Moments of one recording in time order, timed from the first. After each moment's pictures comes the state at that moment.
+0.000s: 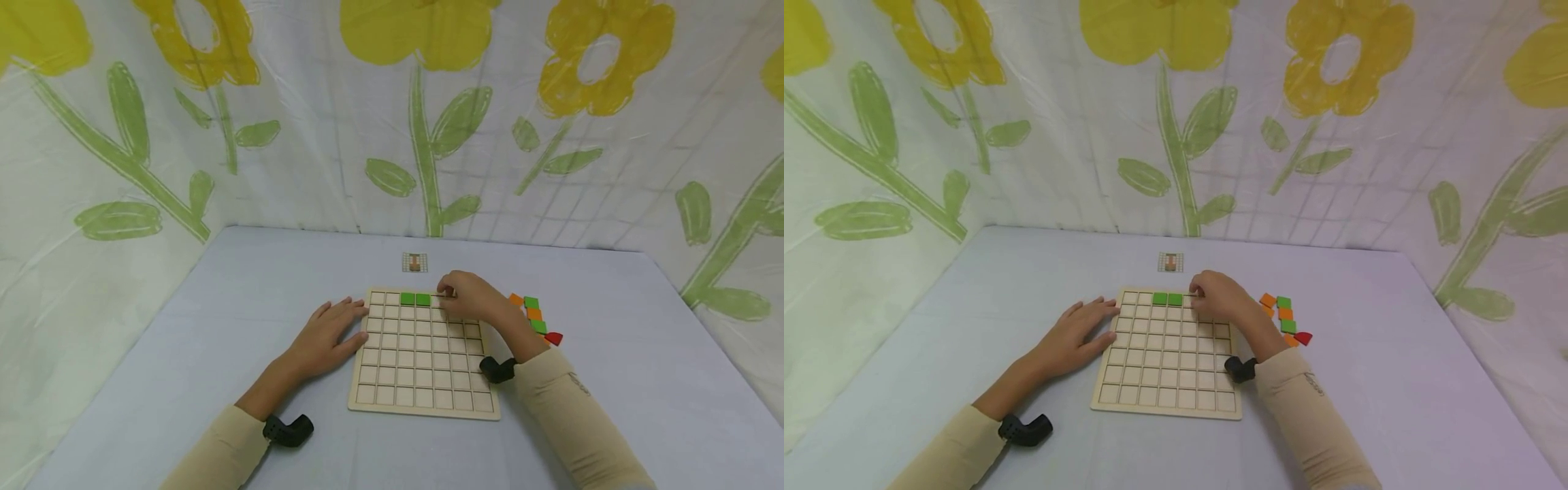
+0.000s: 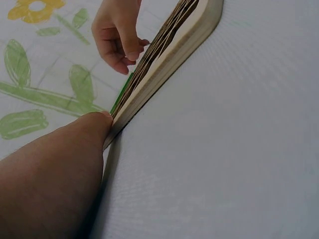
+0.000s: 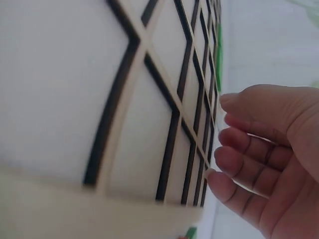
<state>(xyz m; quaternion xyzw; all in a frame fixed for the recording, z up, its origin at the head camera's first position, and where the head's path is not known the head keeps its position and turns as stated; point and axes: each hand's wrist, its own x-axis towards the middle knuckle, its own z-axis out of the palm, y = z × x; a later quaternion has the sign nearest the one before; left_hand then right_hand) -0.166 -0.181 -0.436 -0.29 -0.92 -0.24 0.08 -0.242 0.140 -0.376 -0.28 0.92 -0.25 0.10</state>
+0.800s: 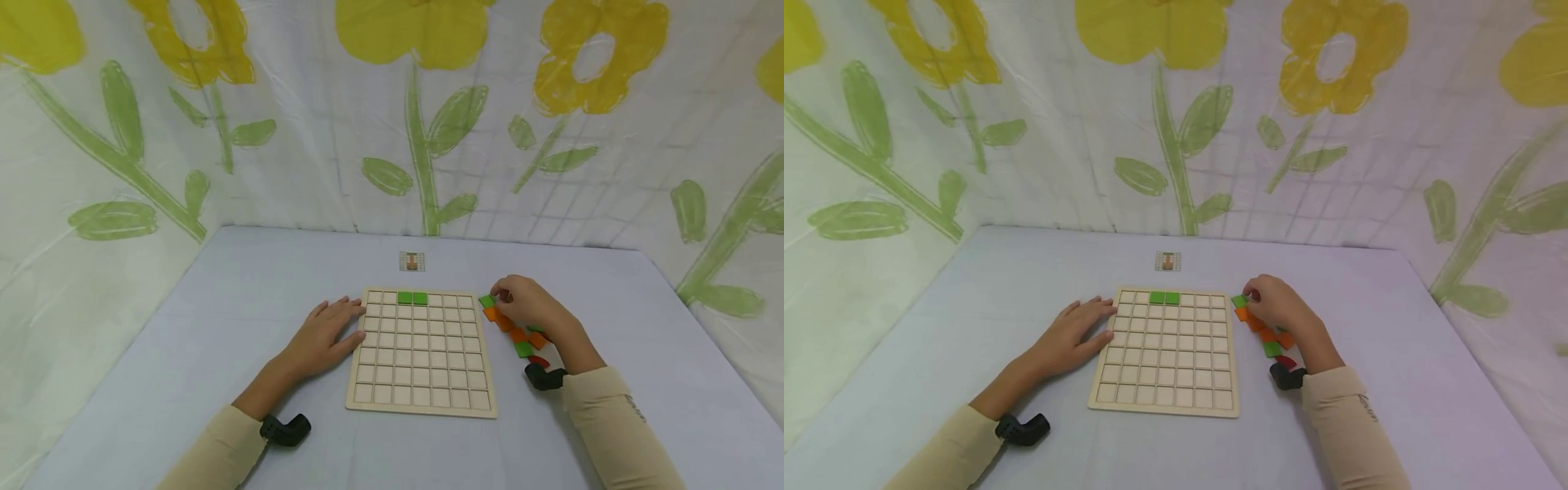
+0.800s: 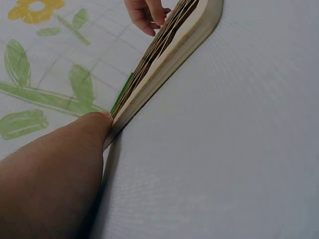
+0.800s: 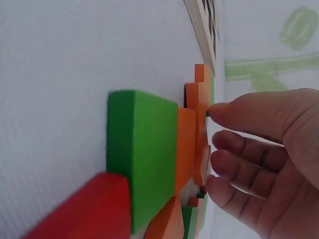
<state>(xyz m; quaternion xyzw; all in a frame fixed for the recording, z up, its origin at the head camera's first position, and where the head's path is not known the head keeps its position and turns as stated) -0.166 -0.180 -0.436 -0.29 -0.92 -0.24 0.09 -0.229 0.228 -0.376 -0.20 0.95 -0.24 0.08</state>
